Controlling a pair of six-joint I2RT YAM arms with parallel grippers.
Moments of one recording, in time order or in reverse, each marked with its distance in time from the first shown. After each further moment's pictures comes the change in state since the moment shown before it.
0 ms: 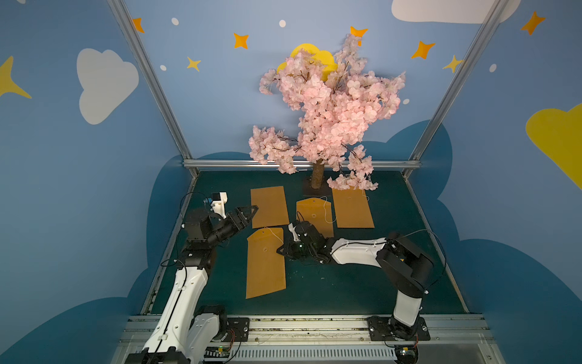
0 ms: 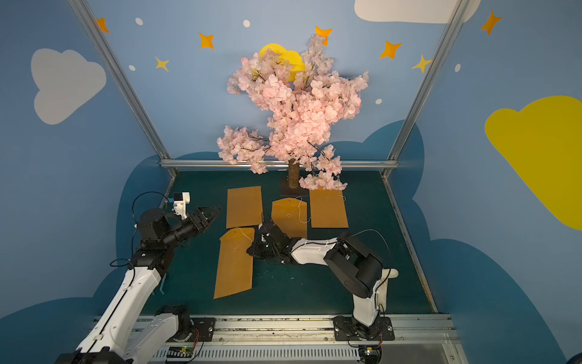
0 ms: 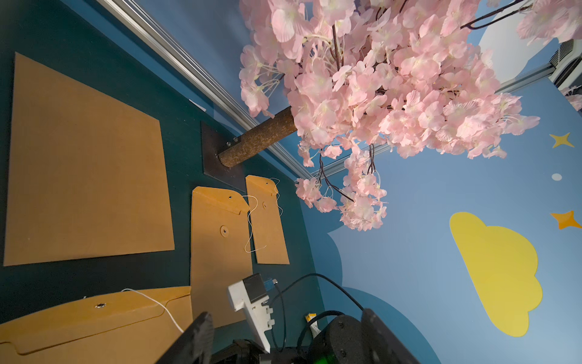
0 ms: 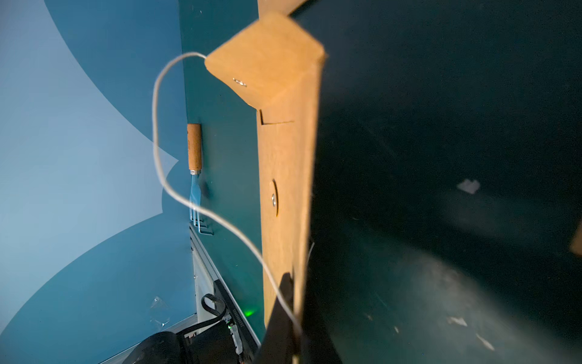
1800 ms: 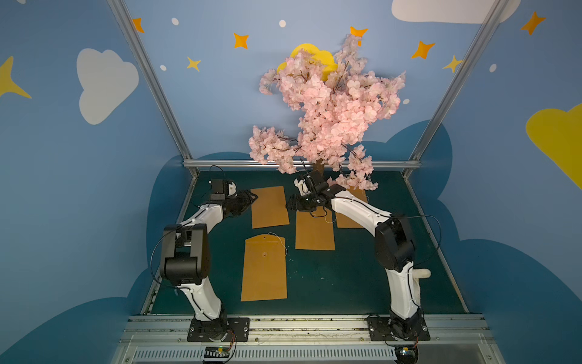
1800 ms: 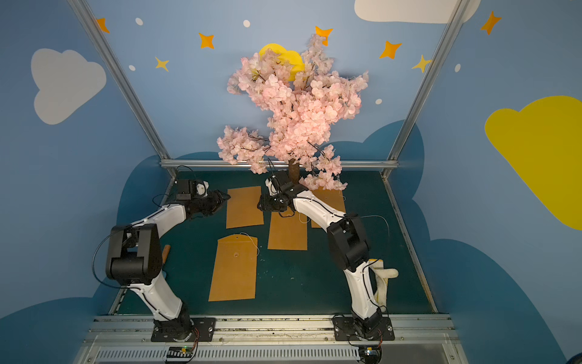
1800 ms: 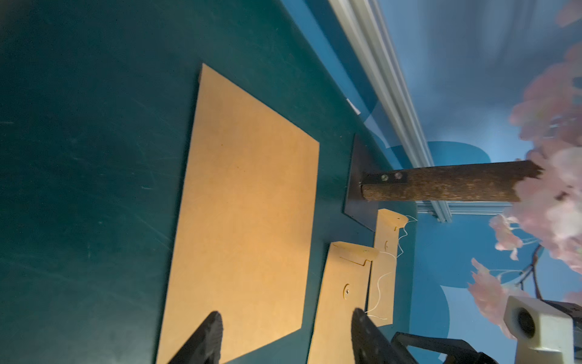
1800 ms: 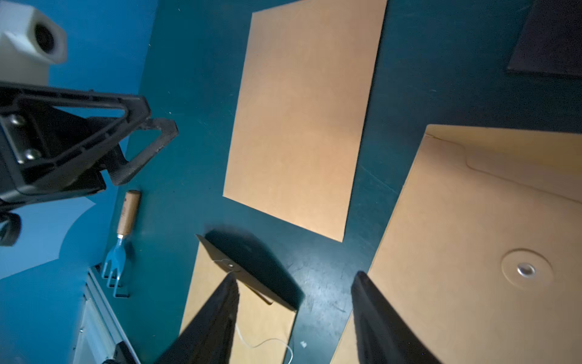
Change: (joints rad) left arm 0.011 0.946 0.545 -0.164 -0.216 0.208; right arm -0.315 0.300 0.839 -0.761 -0.034 -0.654
